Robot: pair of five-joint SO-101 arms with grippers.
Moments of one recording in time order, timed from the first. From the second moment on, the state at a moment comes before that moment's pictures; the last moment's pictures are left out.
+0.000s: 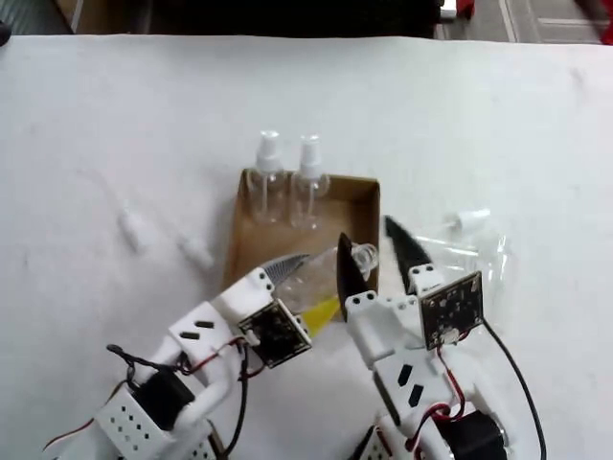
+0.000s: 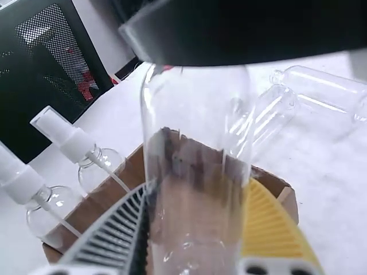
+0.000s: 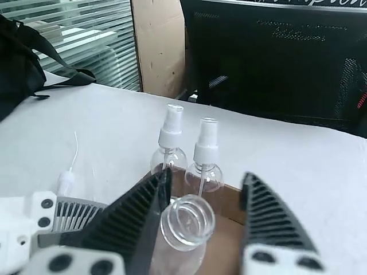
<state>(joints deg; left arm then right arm) 38.0 -91.2 90.6 28.3 -18.6 -27.4 -103.2 67.0 56.1 1.1</state>
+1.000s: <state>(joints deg) 37.9 -91.8 86.2 41.4 -14.1 -22.2 -103.3 70.9 51.4 1.2</state>
